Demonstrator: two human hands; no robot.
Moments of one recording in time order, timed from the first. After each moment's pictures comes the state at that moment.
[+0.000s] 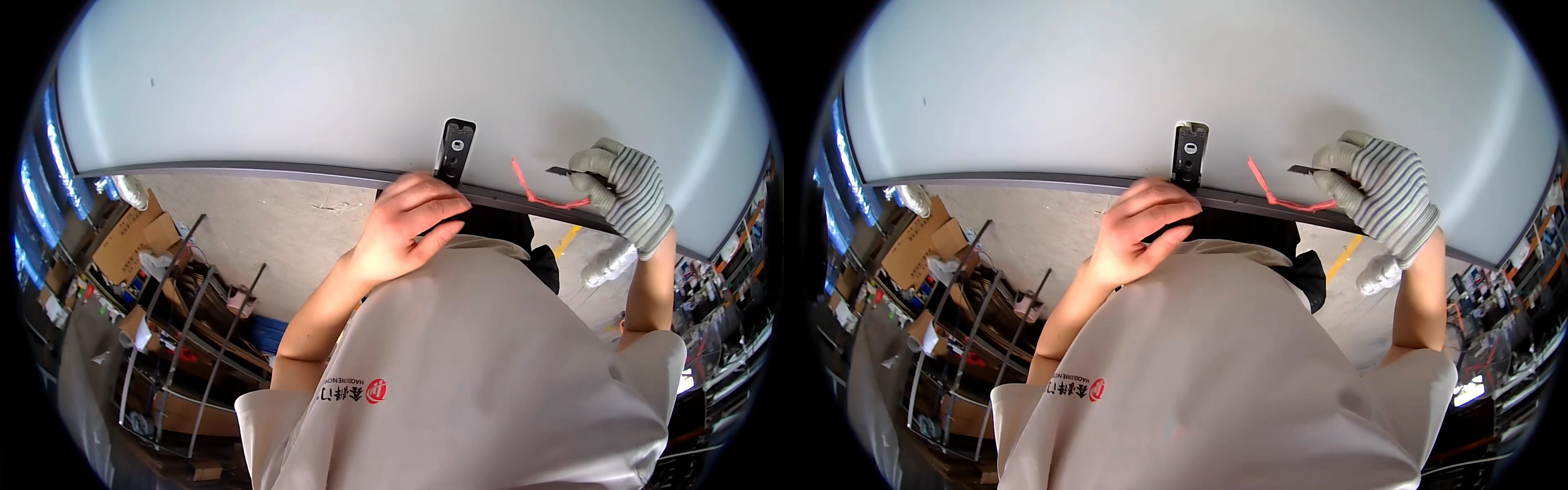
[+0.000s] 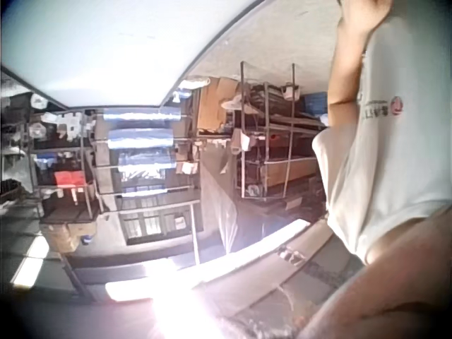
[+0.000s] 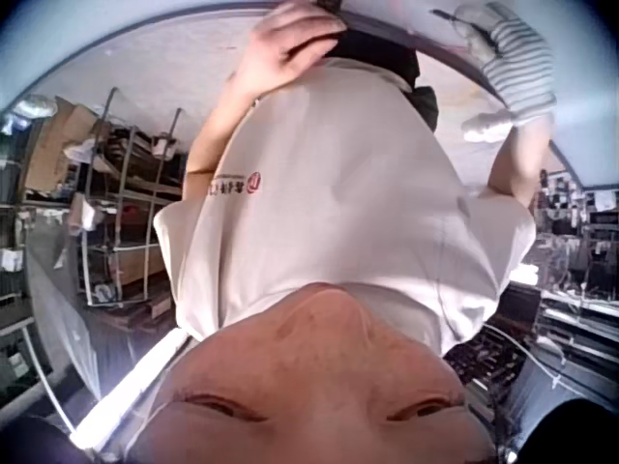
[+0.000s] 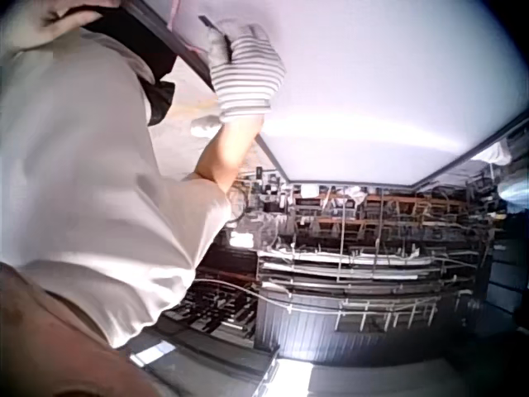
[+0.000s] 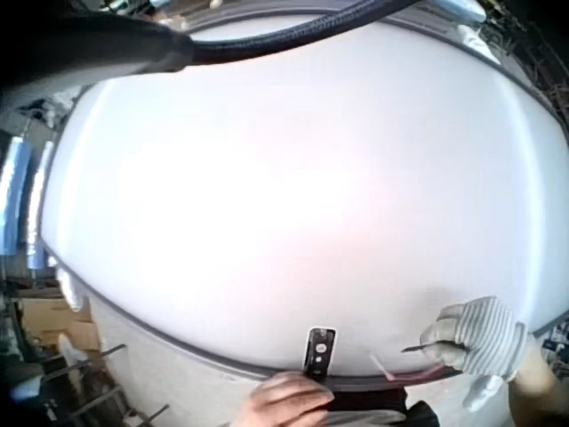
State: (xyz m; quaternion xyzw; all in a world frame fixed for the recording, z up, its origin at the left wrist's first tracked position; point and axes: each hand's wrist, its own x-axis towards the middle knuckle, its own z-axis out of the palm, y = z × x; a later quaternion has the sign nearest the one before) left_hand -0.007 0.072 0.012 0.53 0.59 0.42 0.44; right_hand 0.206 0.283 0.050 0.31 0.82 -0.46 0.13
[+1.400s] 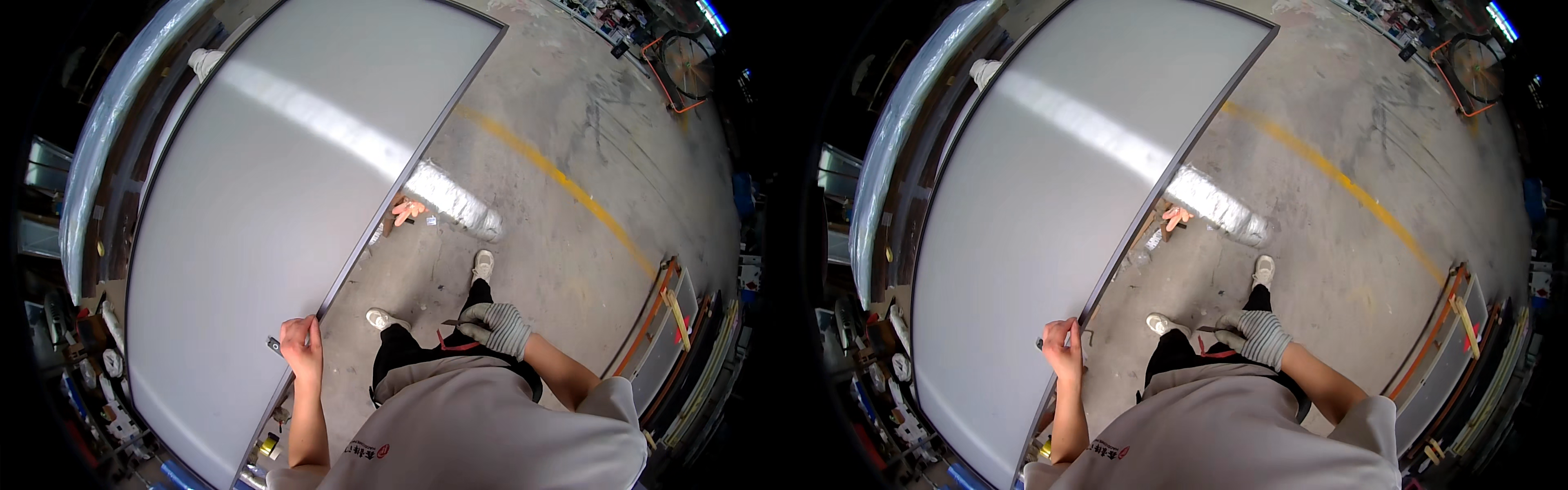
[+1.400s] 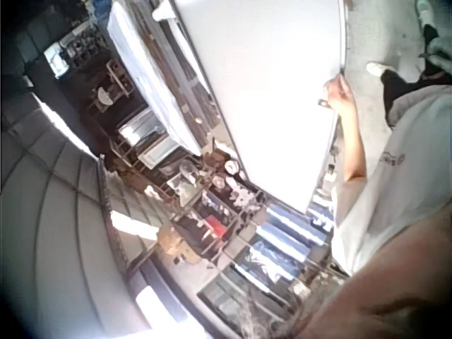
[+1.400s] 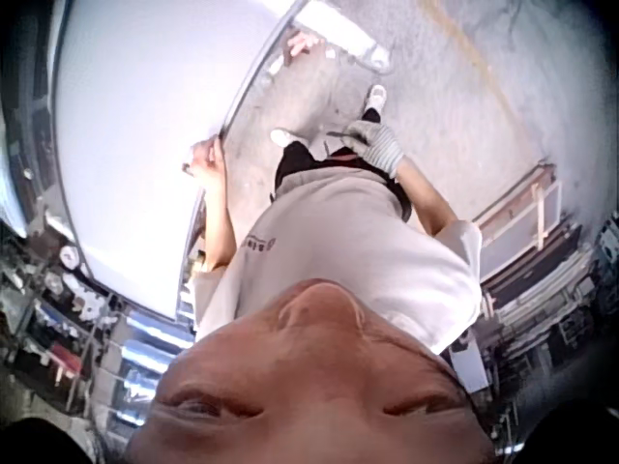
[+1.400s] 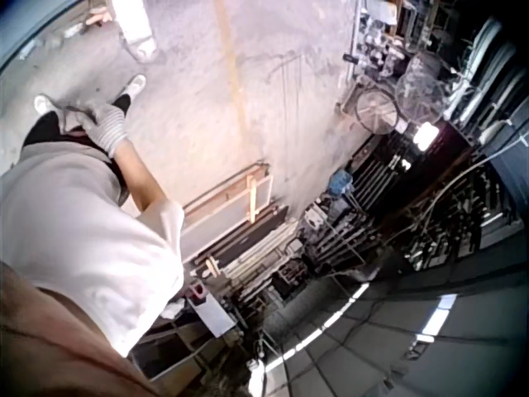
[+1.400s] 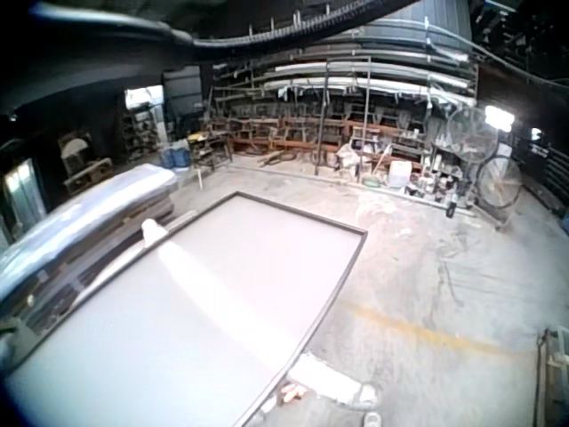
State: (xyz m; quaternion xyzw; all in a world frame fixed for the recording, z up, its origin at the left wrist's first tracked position) left_hand 0.146 0.103 0.042 0.80 0.52 0.27 0.17; right_hand 0.456 -0.072 0.071 0.70 0.46 -0.48 -0.26
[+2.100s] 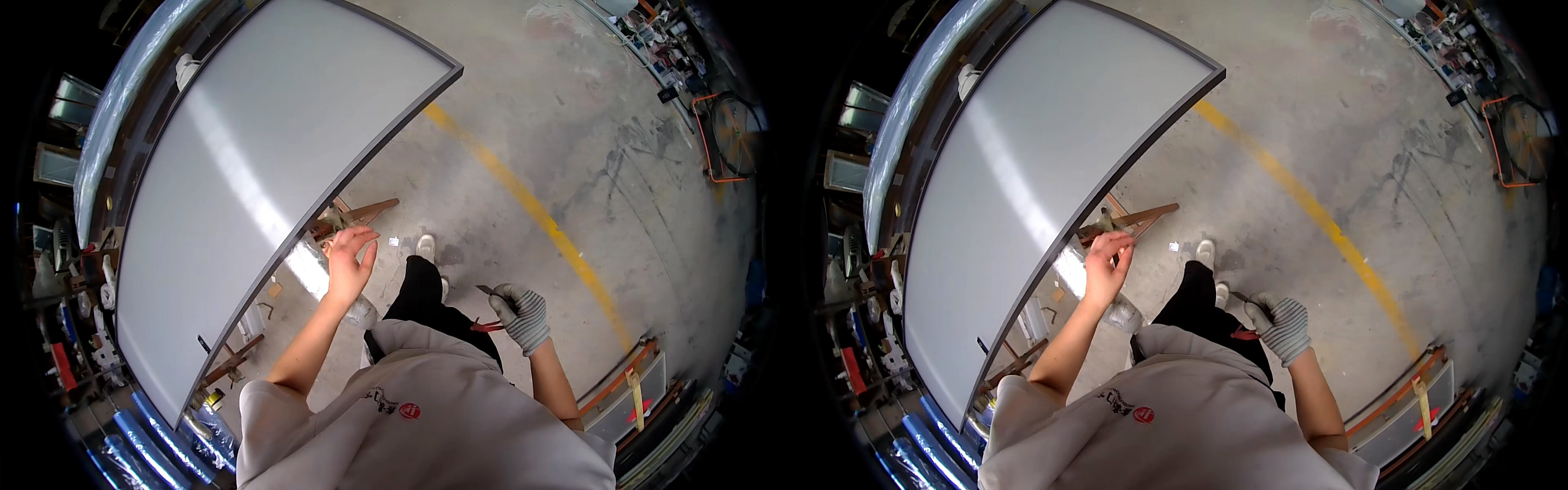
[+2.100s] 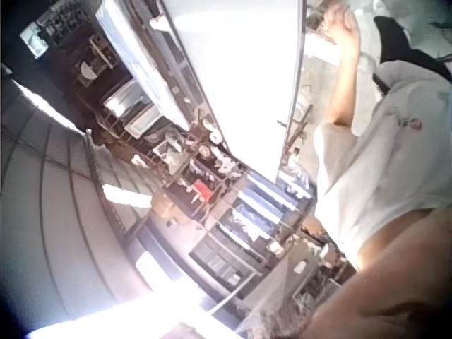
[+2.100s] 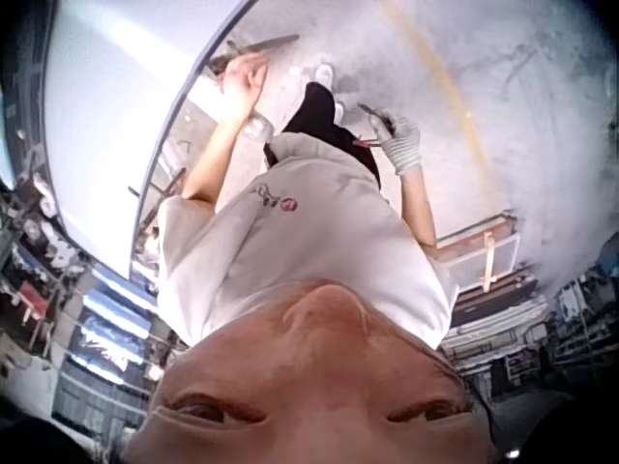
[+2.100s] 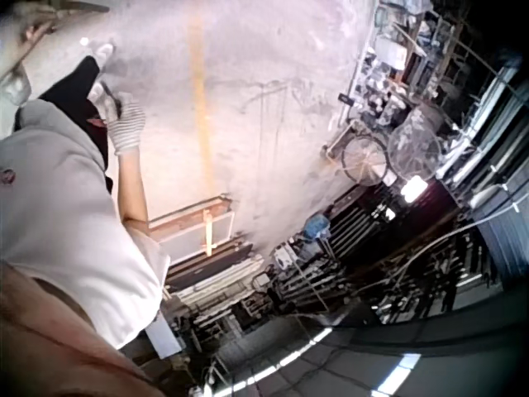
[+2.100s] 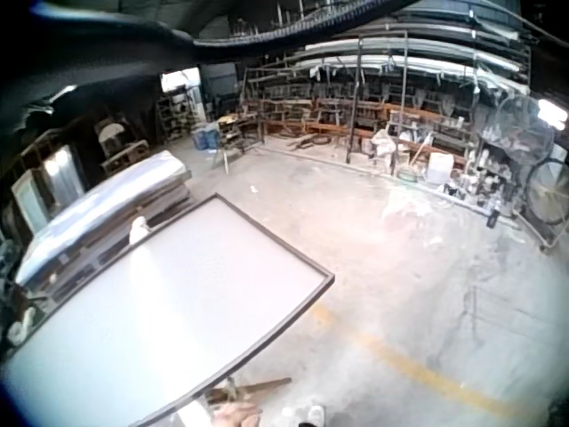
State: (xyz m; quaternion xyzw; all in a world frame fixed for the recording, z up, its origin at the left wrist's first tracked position) left_hand 0.629 0.154 0.022 0.83 0.41 0.30 0.25; right_hand 0.871 -0.061 0.051 0.76 0.42 -0.37 -0.32
